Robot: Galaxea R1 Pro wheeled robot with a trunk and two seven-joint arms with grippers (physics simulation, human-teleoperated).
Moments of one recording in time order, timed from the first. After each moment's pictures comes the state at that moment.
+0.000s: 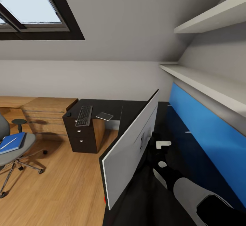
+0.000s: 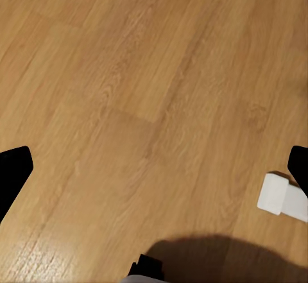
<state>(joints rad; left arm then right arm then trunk) 0.01 0.00 -0.02 -0.64 0.23 -0.19 0.21 -0.83 0.03 0.54 -0.27 -0.32 -0.40 -0.41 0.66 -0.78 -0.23</state>
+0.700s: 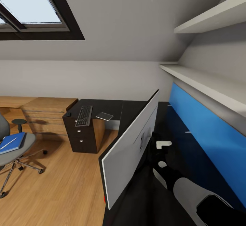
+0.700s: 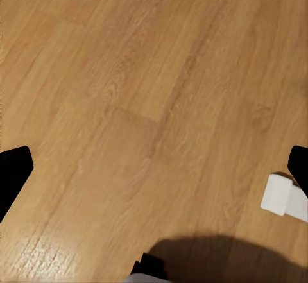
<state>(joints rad) 0.01 0.00 -0.02 -0.64 0.23 -0.18 0.21 -0.83 0.03 0.53 -0.27 -0.32 -0.40 -0.42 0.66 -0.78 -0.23</state>
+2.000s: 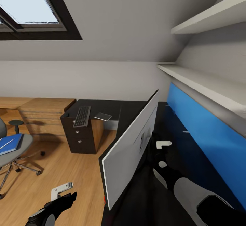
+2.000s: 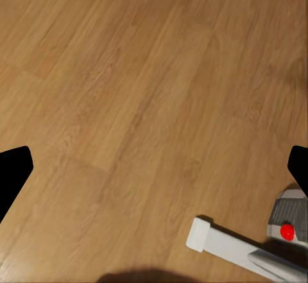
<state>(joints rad) 0.01 -0.06 0.15 -1.54 0.24 0.69 0.22 -0.83 0.03 0.53 -0.27 -0.30 -0.39 -0.42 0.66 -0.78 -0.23</state>
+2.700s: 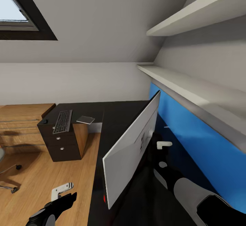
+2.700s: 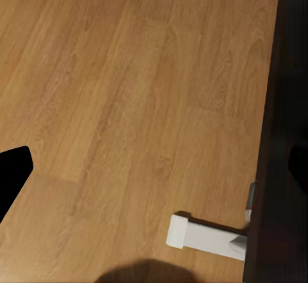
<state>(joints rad) 0.01 -0.06 0.15 -1.54 0.24 0.69 0.22 -0.83 0.03 0.53 -0.27 -0.33 -0.40 -0.42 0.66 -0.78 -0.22</state>
